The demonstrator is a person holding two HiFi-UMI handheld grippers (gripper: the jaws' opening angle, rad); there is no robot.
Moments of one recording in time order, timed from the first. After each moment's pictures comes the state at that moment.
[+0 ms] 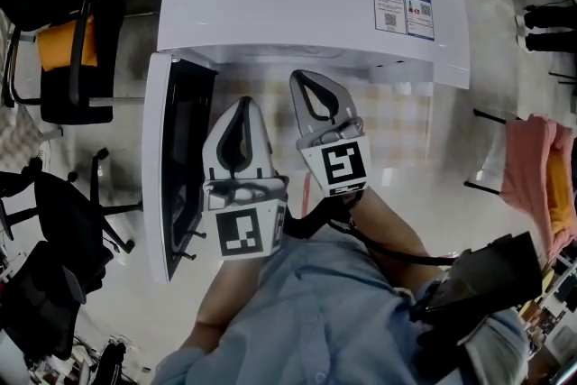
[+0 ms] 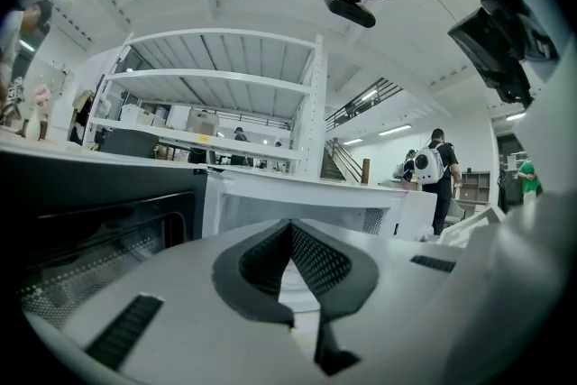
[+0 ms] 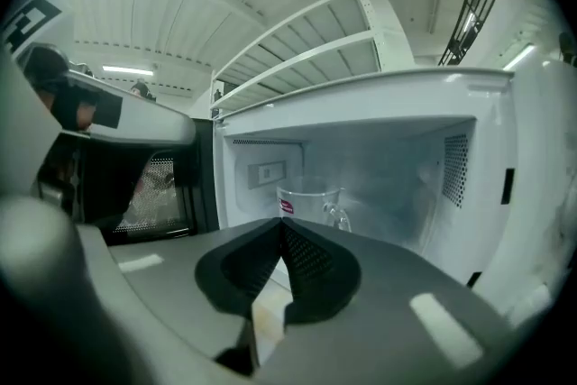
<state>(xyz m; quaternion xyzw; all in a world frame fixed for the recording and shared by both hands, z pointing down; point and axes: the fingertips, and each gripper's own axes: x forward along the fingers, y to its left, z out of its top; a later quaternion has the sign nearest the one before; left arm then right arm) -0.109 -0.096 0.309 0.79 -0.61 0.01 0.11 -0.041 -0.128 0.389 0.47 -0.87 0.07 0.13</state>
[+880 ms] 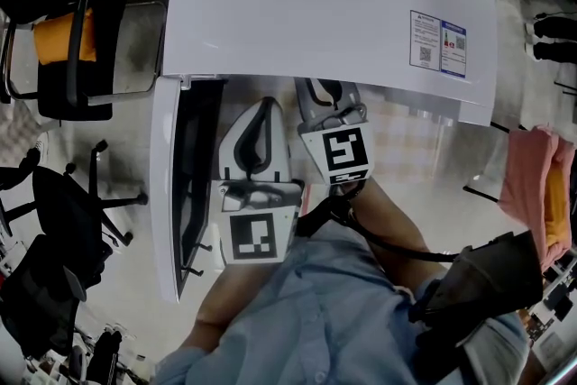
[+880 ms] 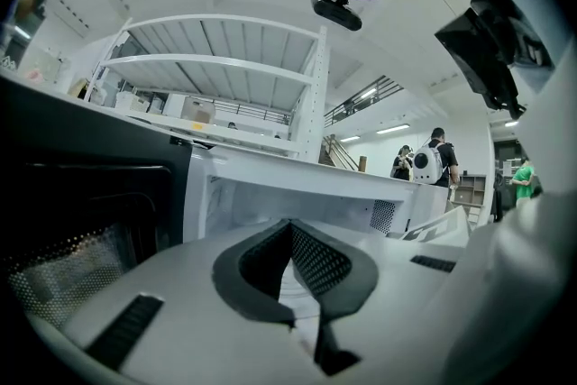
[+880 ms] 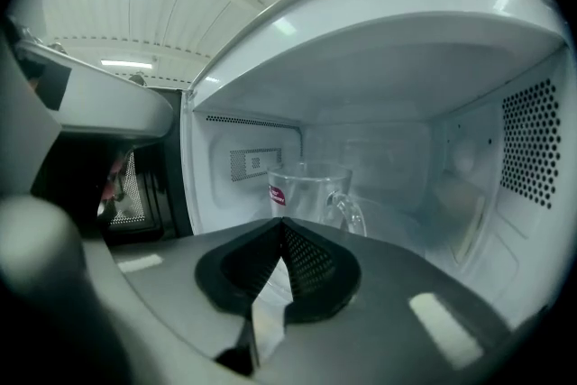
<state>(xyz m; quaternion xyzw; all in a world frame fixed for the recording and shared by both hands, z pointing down) -0.102 -0.131 0.333 0.80 -0.59 0.01 0.14 -0.059 -0.187 0.414 0.47 -0.87 0.08 0.15</state>
